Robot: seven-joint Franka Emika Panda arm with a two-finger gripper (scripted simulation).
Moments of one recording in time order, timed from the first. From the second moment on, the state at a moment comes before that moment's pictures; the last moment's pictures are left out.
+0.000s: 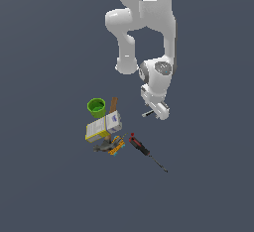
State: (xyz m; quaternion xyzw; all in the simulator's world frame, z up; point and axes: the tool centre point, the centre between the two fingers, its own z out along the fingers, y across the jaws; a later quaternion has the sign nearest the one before) arm -0.126 0.142 0.020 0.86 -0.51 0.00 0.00
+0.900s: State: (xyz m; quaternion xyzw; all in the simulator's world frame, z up) arm -0.125 0.142 0.014 0.86 -0.51 0.00 0.00
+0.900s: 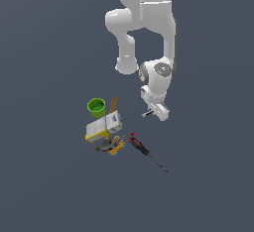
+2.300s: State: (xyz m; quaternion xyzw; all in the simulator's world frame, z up) arm -0.102 0.149 0.184 0.86 -0.51 0.00 0.00
